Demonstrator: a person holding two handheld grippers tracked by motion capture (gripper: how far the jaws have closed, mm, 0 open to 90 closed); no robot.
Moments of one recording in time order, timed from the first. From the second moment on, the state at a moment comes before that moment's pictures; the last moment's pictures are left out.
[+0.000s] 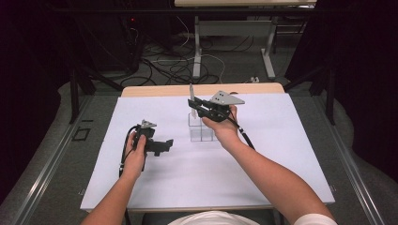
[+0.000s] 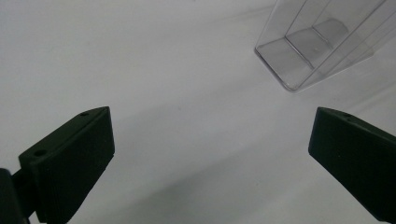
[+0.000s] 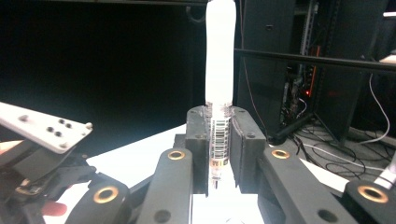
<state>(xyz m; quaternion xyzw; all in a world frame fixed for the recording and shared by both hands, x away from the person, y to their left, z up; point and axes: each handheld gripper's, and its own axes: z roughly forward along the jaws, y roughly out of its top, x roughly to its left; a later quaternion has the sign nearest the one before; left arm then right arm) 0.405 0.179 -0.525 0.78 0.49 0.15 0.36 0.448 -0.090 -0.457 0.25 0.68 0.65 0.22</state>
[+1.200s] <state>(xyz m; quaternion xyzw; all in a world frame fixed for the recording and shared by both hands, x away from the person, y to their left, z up) 0.406 0.182 -0.527 0.78 0.49 0.15 0.36 0.457 -0.086 -0.488 0.35 0.71 0.59 0.16</state>
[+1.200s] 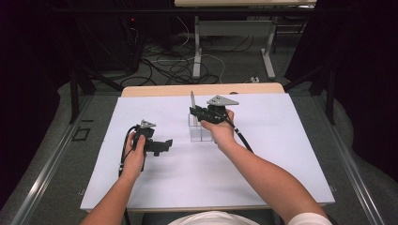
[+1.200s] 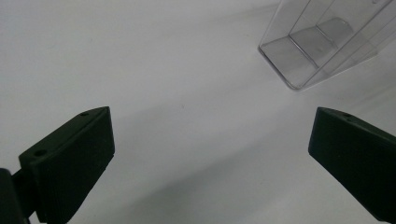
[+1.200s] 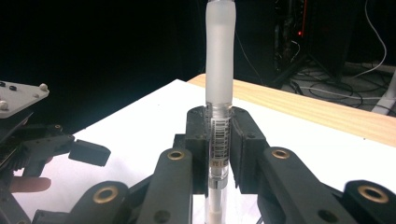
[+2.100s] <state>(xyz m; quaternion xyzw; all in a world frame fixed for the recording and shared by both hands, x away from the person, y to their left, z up) 0.407 0.189 -0.526 0.77 0.50 0.15 0.37 0.446 -0.100 -0.474 0.34 0.71 0.59 0.17</state>
